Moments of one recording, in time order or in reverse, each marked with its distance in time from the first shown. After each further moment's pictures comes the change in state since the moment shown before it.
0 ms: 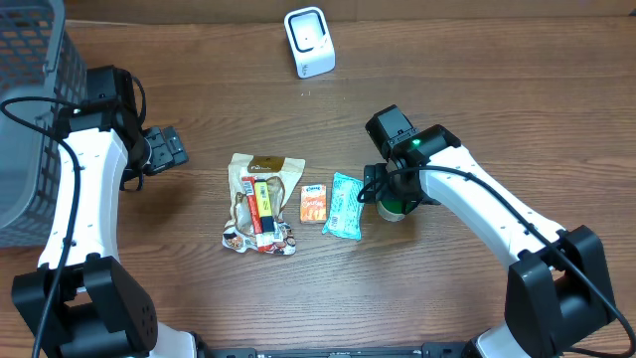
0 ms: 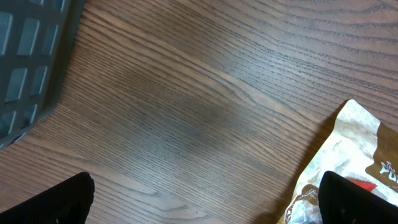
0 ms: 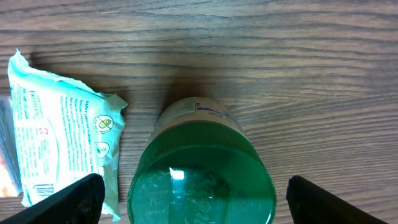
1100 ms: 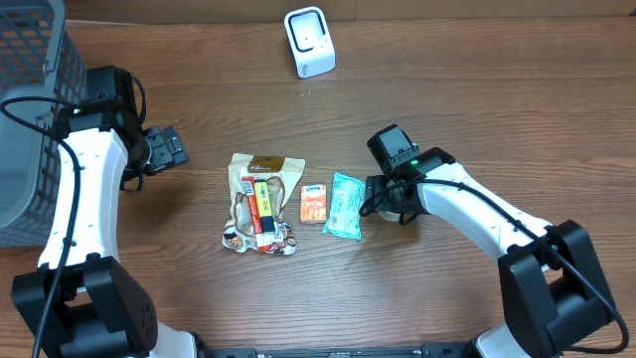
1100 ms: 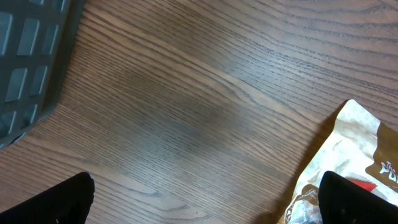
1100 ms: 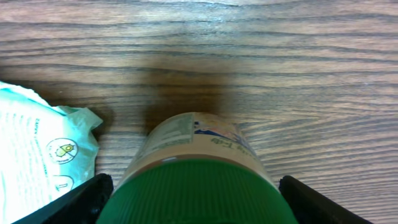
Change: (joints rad) left arm 0.000 0.000 0.000 0.000 0.000 0.000; right arm 0.000 0.001 -0.182 0.233 0.010 0.001
